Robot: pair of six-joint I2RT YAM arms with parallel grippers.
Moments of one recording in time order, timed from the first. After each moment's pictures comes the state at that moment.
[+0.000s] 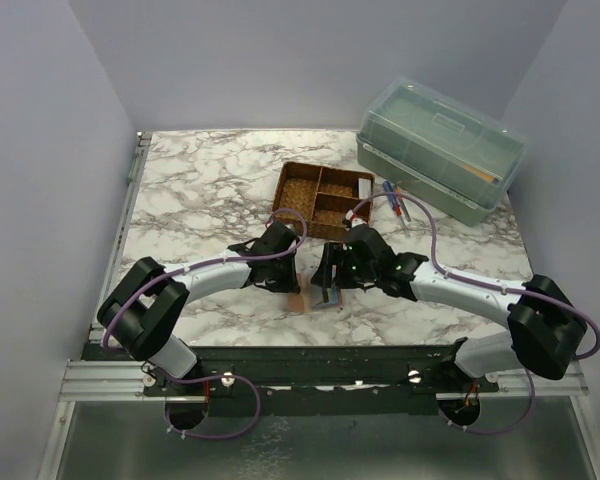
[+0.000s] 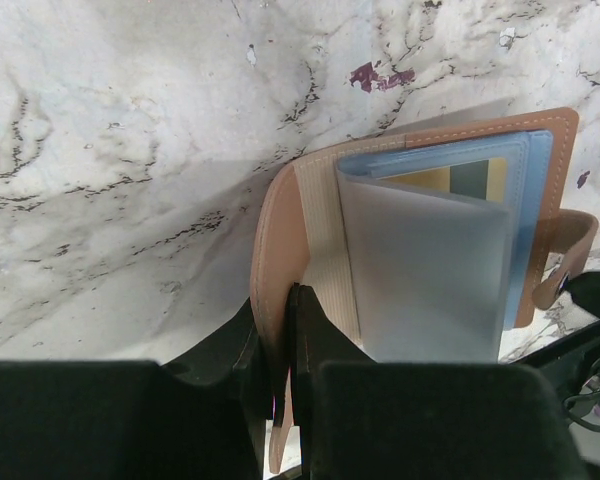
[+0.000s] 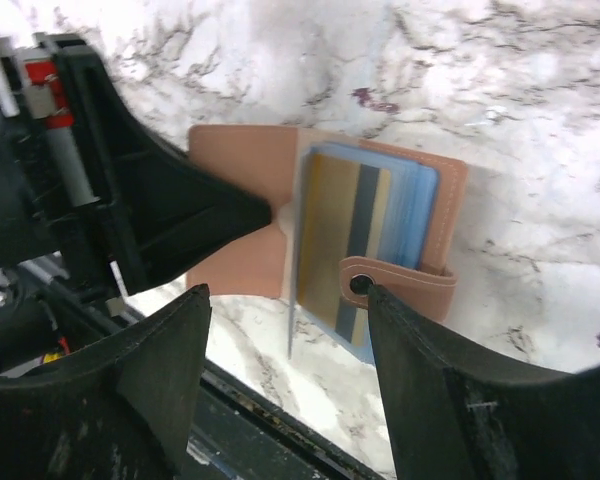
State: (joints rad) left arm -0.71 1.54 0.78 -0.27 0.13 -0.72; right arm 0.85 1.37 0.77 -0.13 -0.04 0.75
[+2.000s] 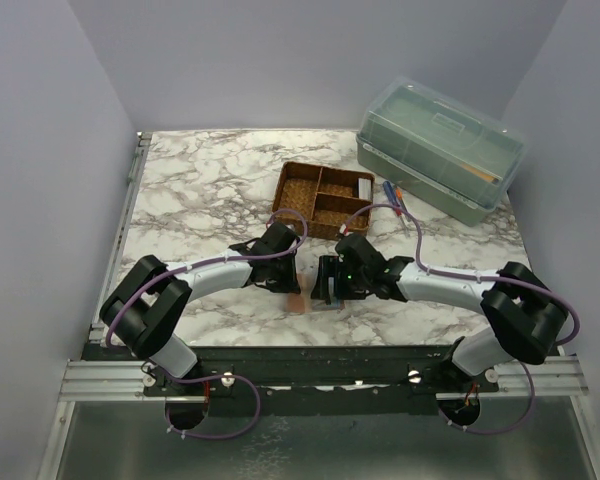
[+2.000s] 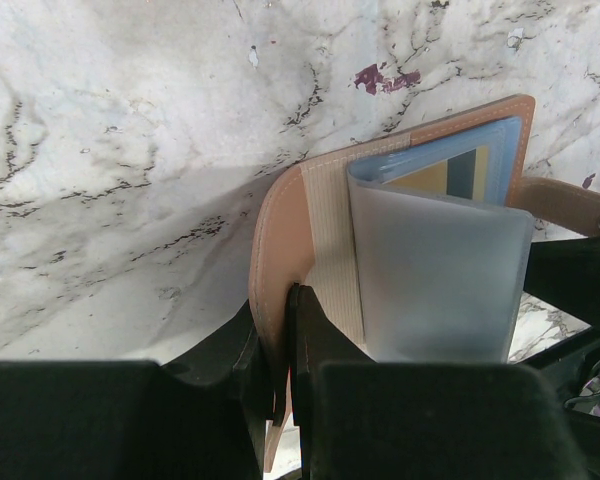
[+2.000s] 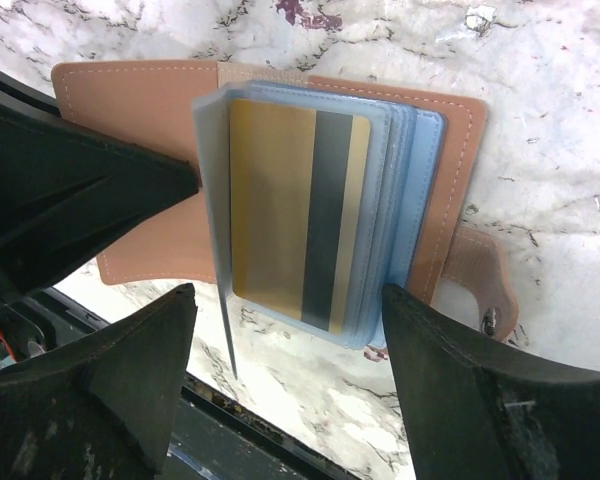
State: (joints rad) left arm -0.71 1.56 0.79 -0.27 0.14 -0.72; right arm 0.86 1.49 0.74 -0.15 -0.06 0.77
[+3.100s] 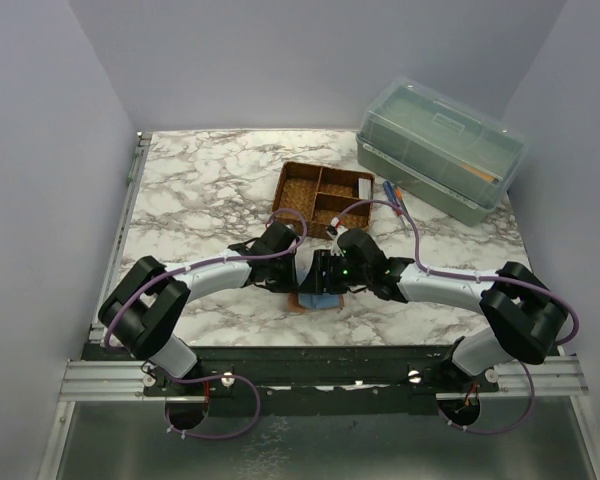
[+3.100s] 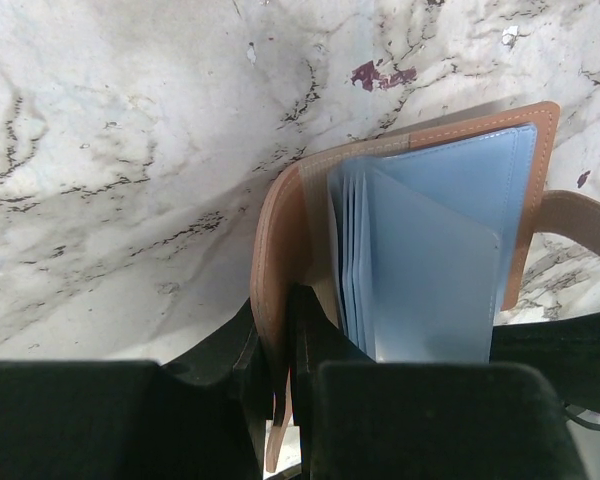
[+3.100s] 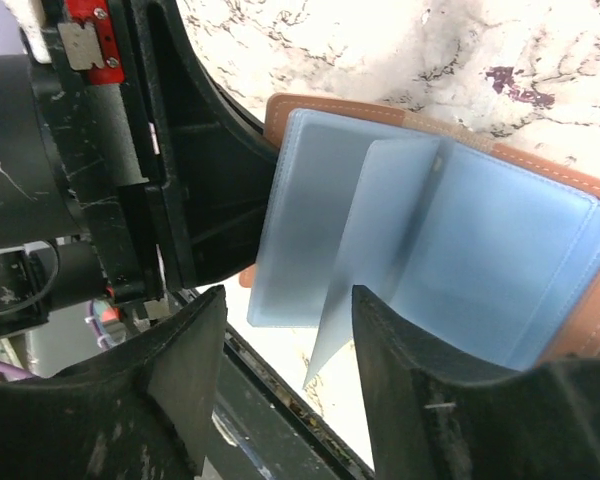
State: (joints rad) left arm -0.71 1.55 0.78 -0.27 0.14 -0.72; right arm 0.85 1.49 0.72 0.11 -0.25 0.77
